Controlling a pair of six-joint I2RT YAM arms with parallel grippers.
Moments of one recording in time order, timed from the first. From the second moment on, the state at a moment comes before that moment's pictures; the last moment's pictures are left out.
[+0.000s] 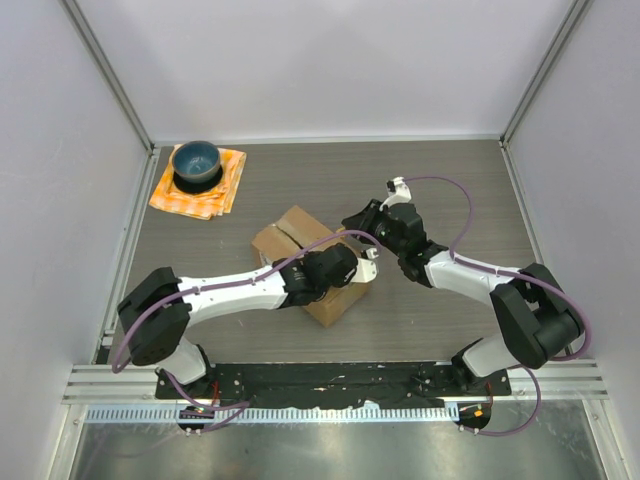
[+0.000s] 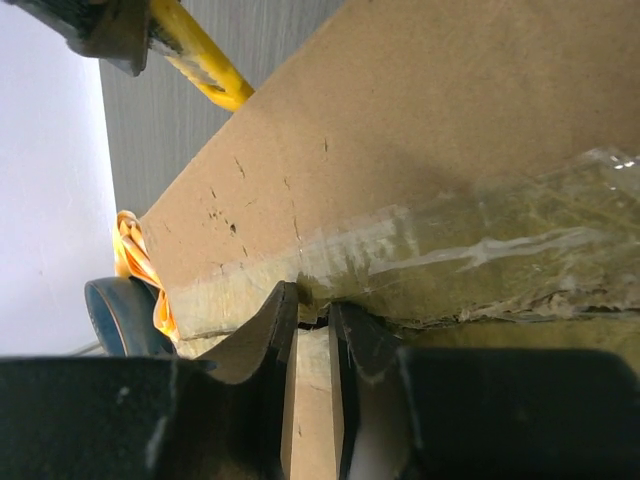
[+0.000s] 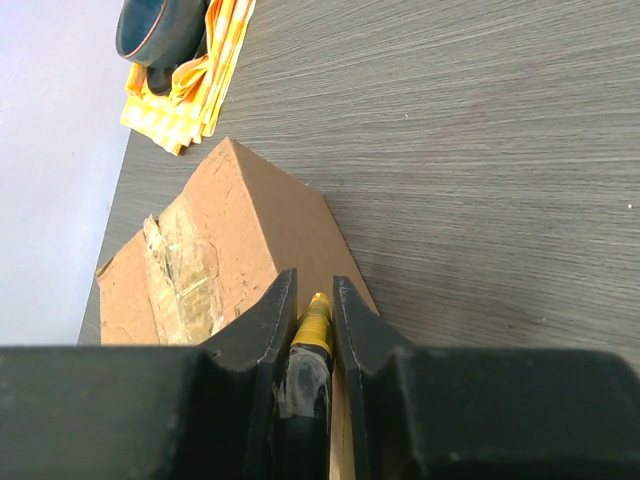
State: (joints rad) left arm -1.07 1.57 1.03 -0.27 -0.55 0.60; right arm 0.56 1.46 0.70 0.45 -0.04 0.73
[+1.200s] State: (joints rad) left arm -0.87 1.53 1.08 -0.40 -0.46 0.47; right arm 0.40 1.11 0.42 0.40 -0.06 1.05
